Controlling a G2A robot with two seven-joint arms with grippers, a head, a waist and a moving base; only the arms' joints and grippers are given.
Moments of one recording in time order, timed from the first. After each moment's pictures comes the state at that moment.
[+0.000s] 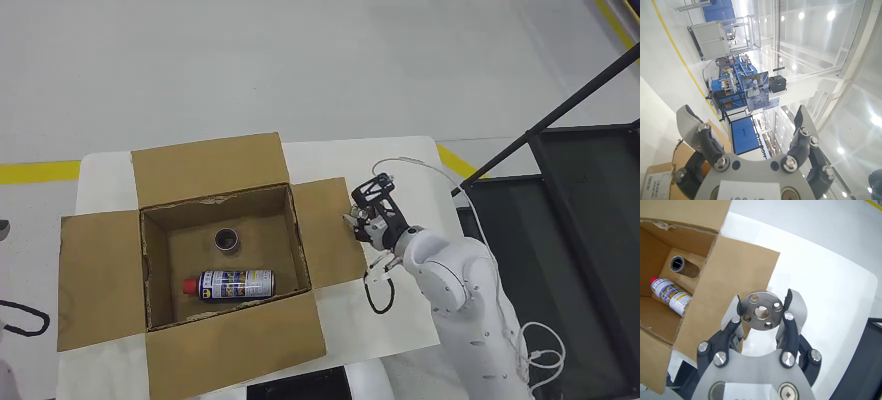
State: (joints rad) left arm 1.83 -1.29 -2.18 -2.07 -0.42 -0.19 -0.31; right arm -1.54 -1.38 1.43 -2.14 -1.22 -0.20 1.01
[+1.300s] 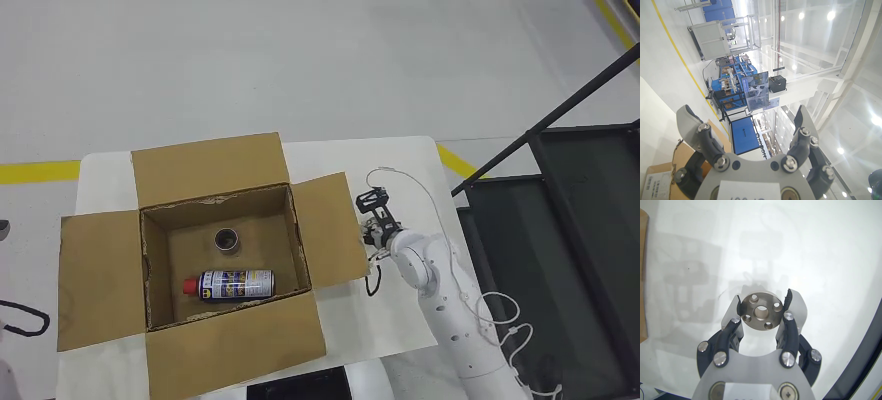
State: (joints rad) left arm 1.83 -1.29 -2.18 -2.07 -0.42 -0.19 -0.31; right arm -1.42 -1.36 1.36 -1.71 -1.37 -0.09 0.93
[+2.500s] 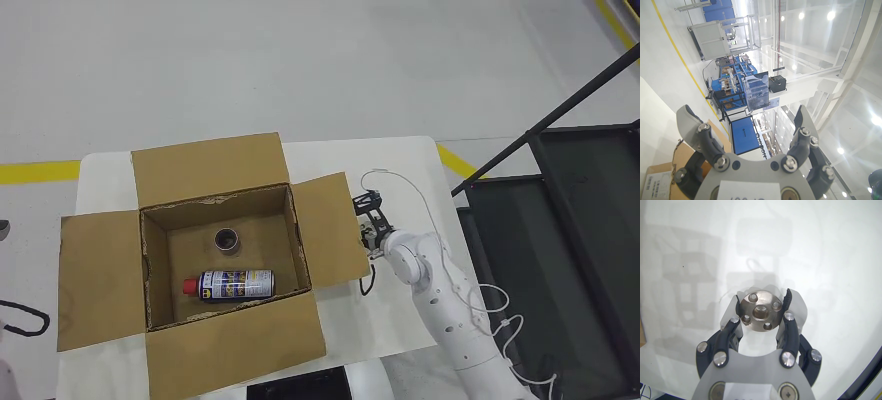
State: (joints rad) left arm 1.83 -1.29 -2.18 -2.07 -0.42 -0.19 -0.31; right arm -1.38 -1.35 1.32 -1.61 -1.30 -0.07 0.92
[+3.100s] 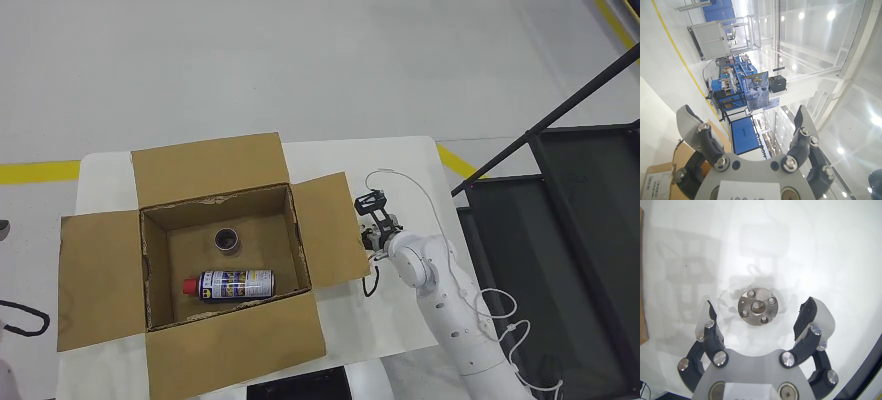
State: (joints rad) left arm 1.83 -1.29 -2.18 -2.07 -0.42 -0.19 -0.31; right arm -1.41 -1.33 1.34 -1.67 -1.30 -0.06 0.92
